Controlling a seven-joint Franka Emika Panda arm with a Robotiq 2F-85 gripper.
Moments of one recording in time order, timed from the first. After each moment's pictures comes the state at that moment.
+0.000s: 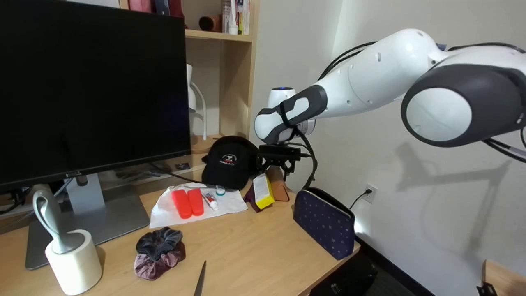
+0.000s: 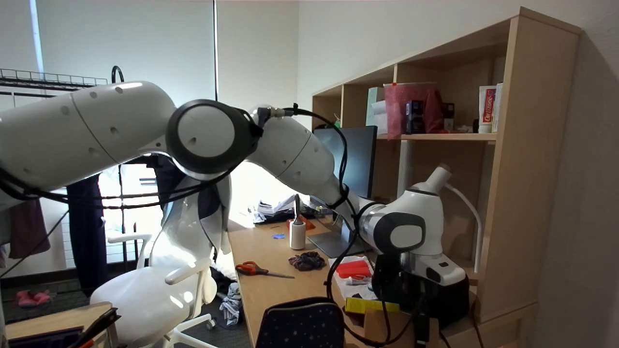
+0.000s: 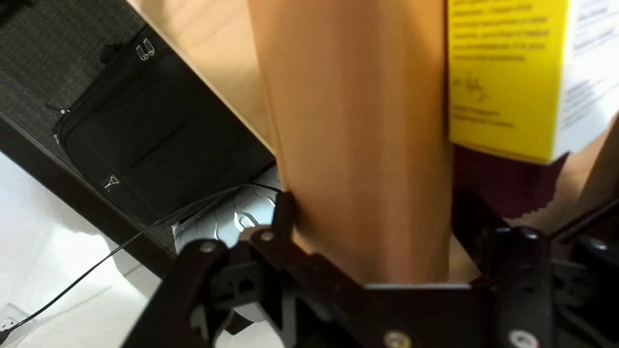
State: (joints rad) arm -0.06 1.13 -0.26 -1.11 0.22 2.24 0.60
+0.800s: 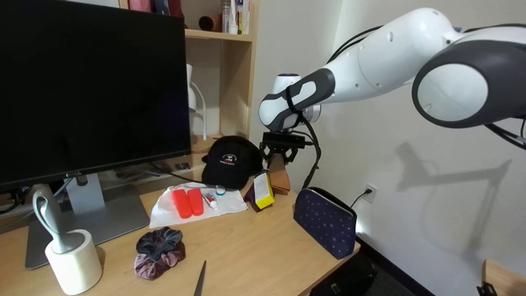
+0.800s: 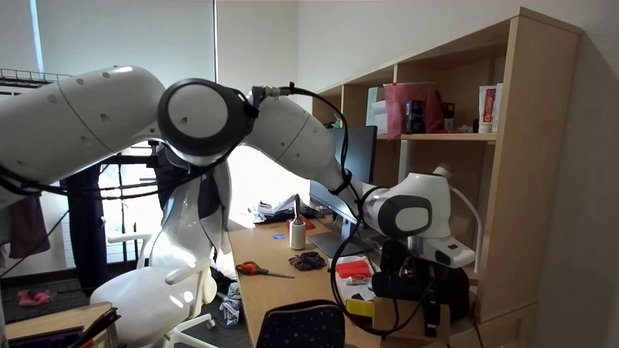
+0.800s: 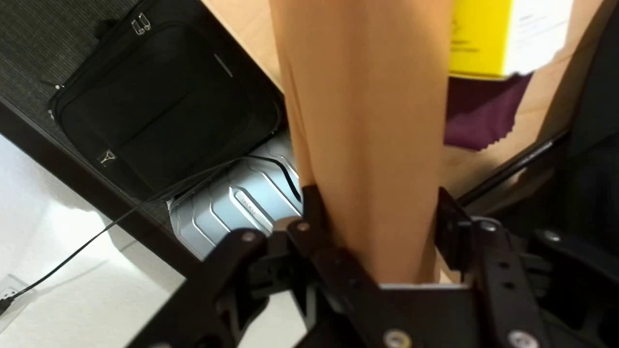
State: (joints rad) arm -0.09 1.05 -0.25 -1.16 0.20 2.26 0.57
